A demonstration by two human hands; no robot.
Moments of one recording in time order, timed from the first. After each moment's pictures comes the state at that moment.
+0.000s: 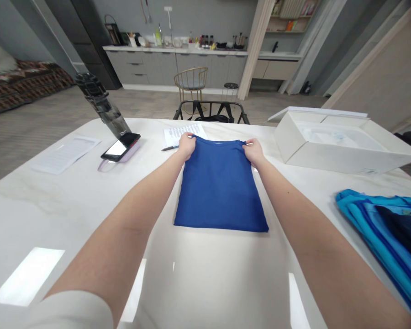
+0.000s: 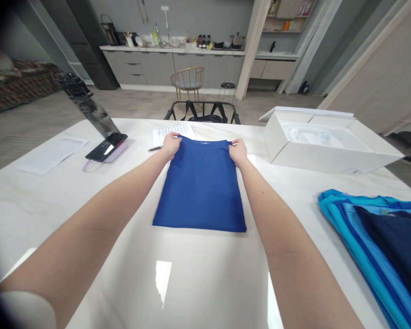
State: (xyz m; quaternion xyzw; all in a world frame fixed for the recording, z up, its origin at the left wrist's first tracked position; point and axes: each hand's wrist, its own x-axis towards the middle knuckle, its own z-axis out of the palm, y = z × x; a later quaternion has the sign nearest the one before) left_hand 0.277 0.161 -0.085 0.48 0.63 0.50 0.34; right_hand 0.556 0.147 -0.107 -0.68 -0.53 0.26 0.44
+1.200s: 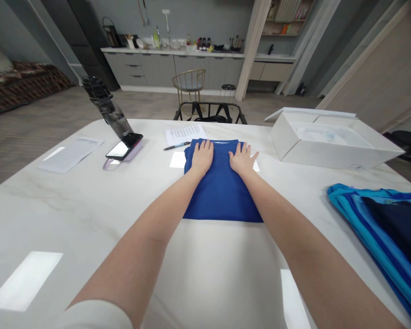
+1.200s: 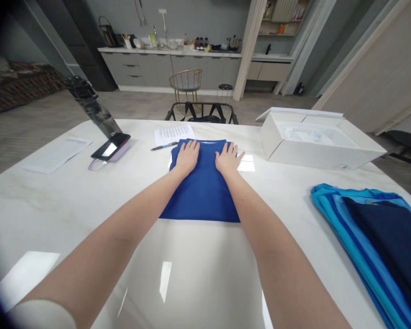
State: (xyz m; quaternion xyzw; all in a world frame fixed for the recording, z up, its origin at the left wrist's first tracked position) left_hand 0.327 0.083 -0.101 0.79 0.59 0.17 0.03; right_hand 0.502 0.084 -0.110 -0.74 -0.65 0.01 0.15
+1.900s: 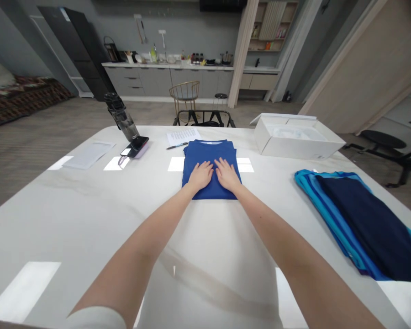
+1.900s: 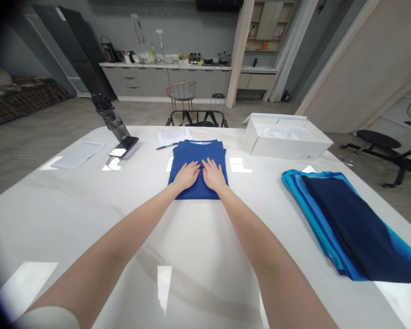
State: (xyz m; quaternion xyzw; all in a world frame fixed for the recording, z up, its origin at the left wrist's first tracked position) left_hand 0.316 -0.047 -0.099 0.84 0.52 0.14 0.08; right_hand 0.489 -0.060 -0.098 -0.62 -0.77 0.05 0.12
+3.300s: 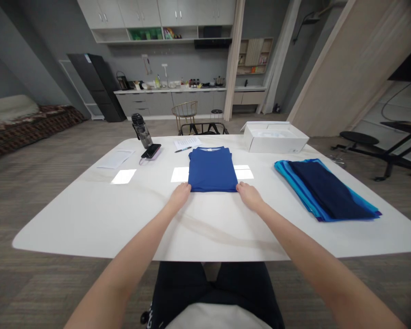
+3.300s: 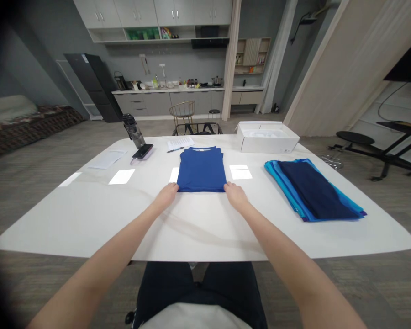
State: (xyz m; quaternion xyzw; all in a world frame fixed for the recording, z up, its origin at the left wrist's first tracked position) left_hand 0.214 -0.233 -0.068 0.84 0.53 0.03 -0.01; right_hand 0.554 -0.263 -0.064 -0.62 -0.78 -0.01 -0.01
